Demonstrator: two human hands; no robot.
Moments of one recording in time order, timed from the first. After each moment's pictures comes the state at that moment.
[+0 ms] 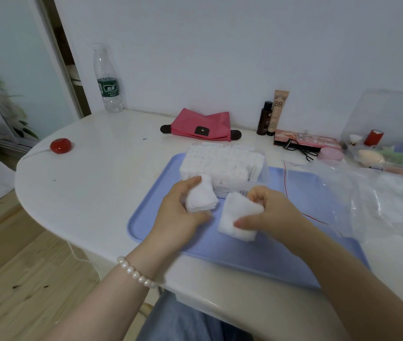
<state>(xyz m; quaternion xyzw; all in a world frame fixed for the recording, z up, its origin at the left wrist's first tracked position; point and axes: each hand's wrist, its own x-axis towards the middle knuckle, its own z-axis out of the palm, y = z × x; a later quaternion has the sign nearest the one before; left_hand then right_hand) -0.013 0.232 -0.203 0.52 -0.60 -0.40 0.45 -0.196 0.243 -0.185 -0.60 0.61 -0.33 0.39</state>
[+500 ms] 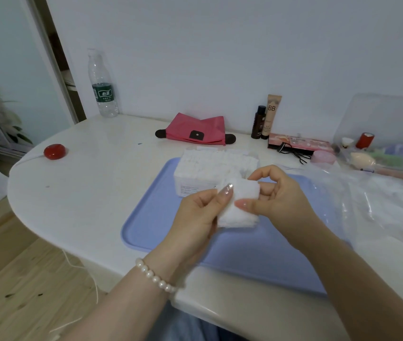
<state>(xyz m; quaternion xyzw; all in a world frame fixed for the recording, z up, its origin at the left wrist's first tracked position) -0.051 0.244 -0.187 0.34 -0.46 -0.66 0.49 -0.199 0.251 -0.160 -0.54 0.47 -0.51 0.47</state>
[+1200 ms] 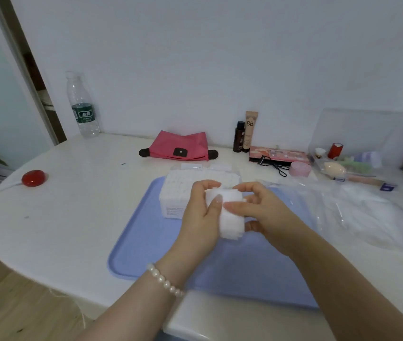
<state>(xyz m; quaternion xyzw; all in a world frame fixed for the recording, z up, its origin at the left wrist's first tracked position) -0.074 0.225 -0.174 0.41 -0.61 -0.46 0.50 -0.207 0.241 -0.149 -0.48 0.55 -0.45 0.51</state>
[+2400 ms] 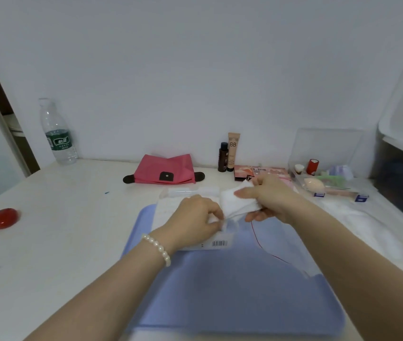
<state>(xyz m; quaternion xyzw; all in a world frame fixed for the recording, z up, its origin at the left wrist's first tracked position) -0.067 0.142 -0.145 0.36 -0.89 -0.16 0.20 -0.238 0.184 -0.097 -0.43 0.70 -0.39 0.41</state>
